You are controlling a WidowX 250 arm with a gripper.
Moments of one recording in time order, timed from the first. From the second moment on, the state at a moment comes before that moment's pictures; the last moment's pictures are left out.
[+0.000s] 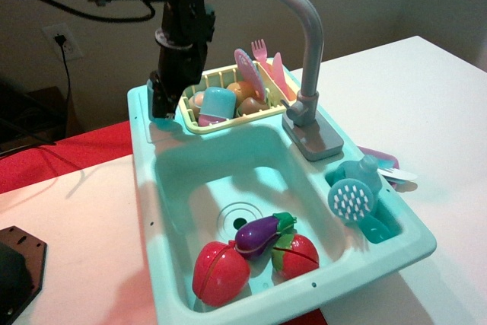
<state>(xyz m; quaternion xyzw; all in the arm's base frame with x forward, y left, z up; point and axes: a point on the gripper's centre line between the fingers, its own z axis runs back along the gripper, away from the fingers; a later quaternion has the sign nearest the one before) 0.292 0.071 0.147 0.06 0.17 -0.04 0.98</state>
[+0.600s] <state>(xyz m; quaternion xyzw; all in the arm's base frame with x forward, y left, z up) 0.329 0.007 0.177 0.04 0.13 -0.10 0.99</state>
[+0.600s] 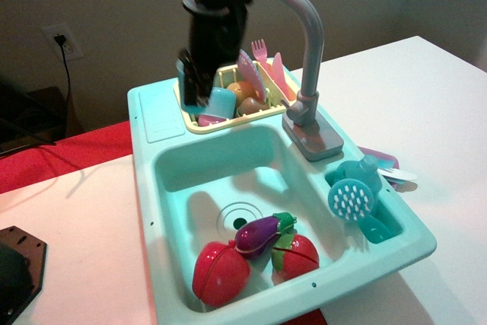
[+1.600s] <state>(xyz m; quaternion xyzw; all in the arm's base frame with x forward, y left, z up) 0.373 -0.022 0.118 0.06 0.14 -0.11 0.98</state>
